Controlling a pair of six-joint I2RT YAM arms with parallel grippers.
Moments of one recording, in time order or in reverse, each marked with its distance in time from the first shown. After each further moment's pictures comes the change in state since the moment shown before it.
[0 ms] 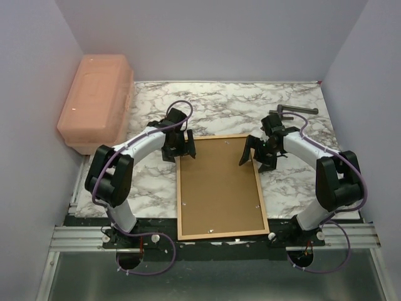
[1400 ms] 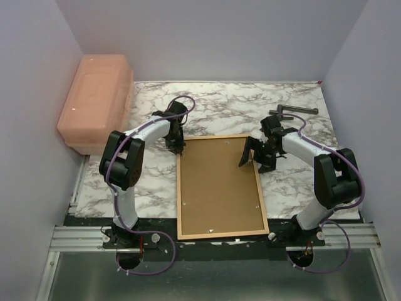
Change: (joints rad) left arm 0.061 0.266 0.248 -0.117 -0.125 0.118; right arm 0.000 0.030 -0.013 0.028 -0.003 -0.001
